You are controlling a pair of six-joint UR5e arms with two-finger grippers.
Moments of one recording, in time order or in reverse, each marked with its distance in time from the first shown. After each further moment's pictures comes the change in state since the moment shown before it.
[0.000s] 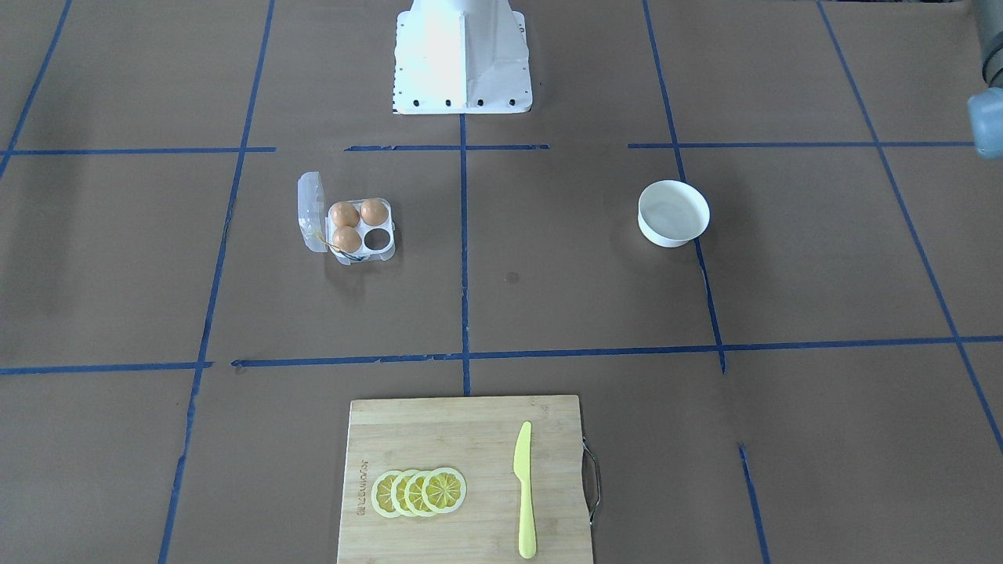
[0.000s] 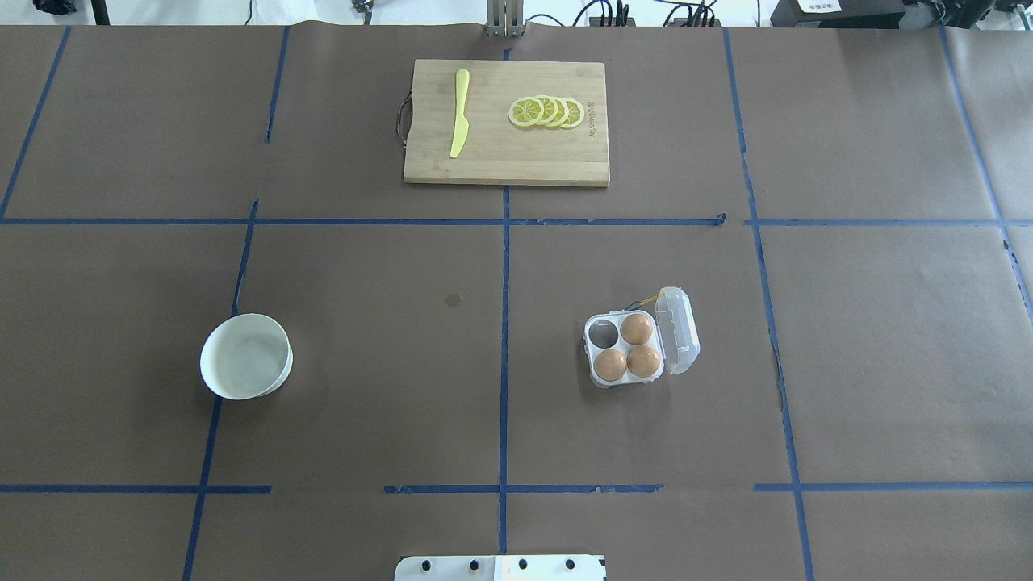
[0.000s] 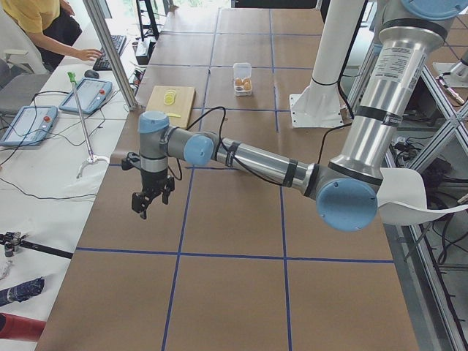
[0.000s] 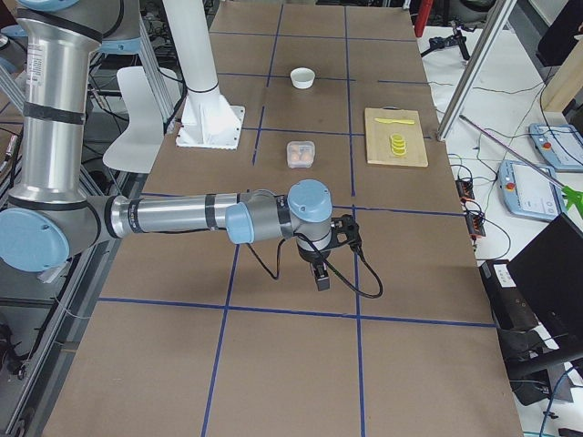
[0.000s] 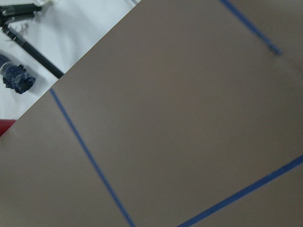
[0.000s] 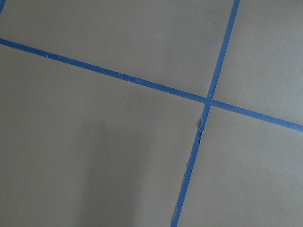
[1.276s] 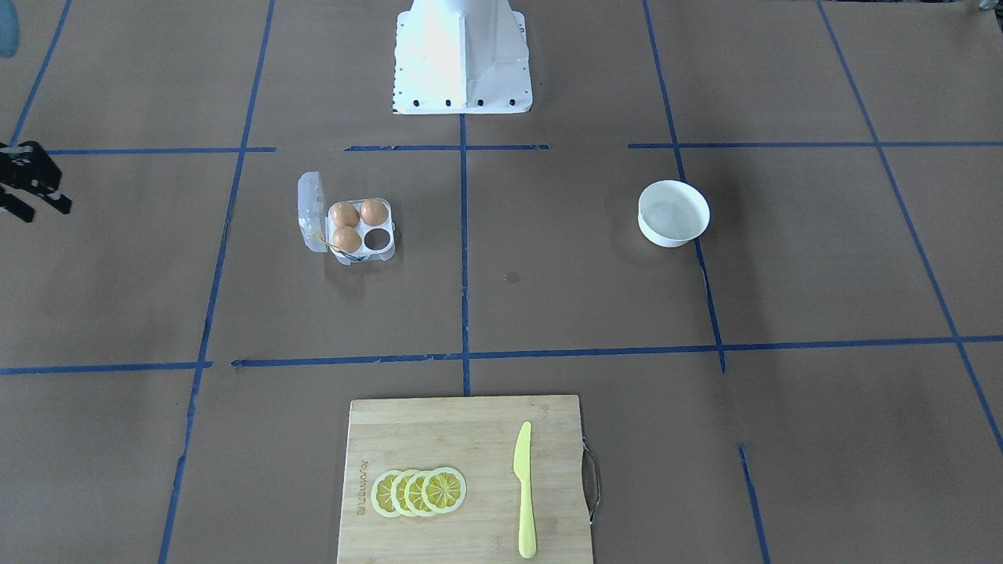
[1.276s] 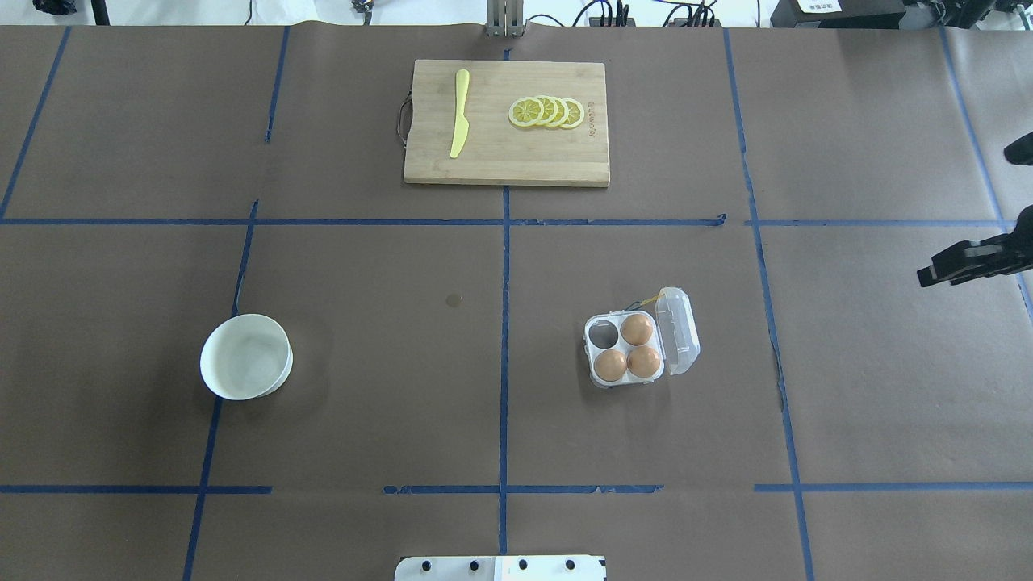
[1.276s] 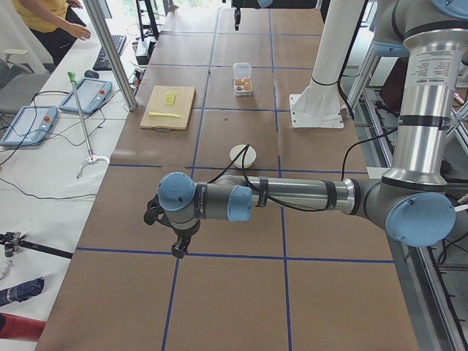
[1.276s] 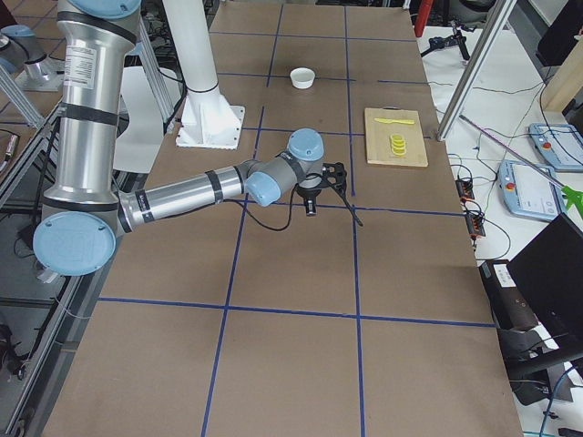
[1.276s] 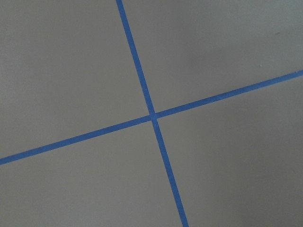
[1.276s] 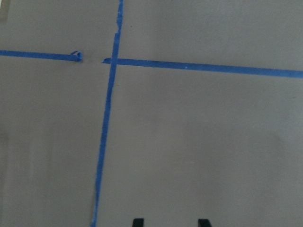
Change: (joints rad) left arm -0.185 0.196 -0.023 -0.027 -0.451 0.015; right arm -0.470 0.029 0.146 0.314 -0.053 0.850
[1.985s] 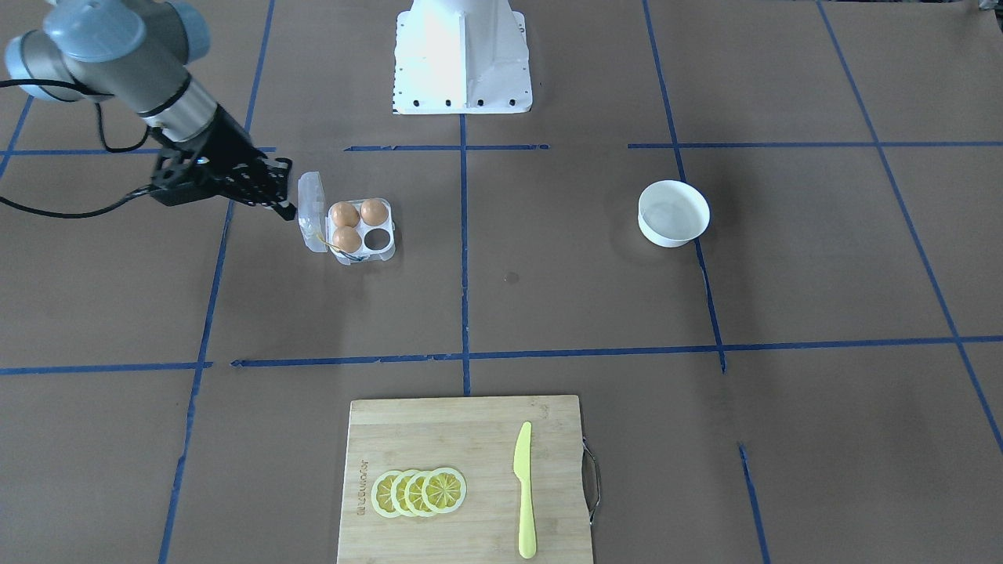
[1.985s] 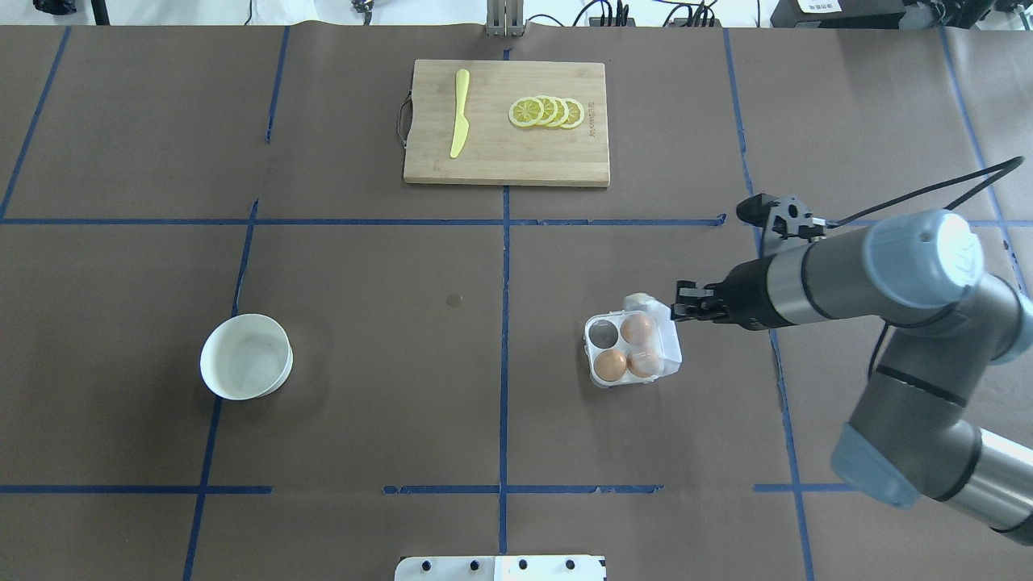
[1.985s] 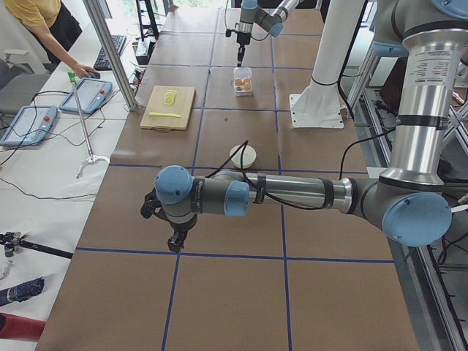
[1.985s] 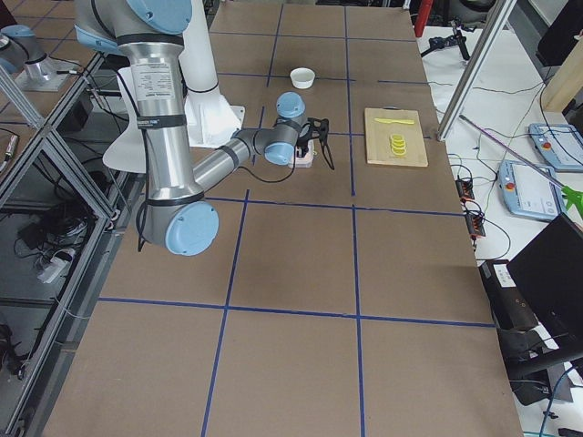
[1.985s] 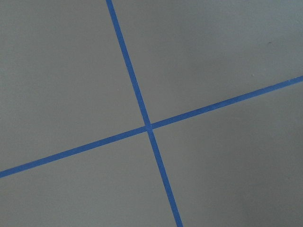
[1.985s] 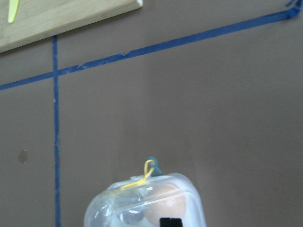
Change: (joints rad) left arm 0.003 -0.012 -0.017 -0.001 -0.002 -0.002; right arm -0.448 0.335 -0.093 0.199 -0.364 0.653
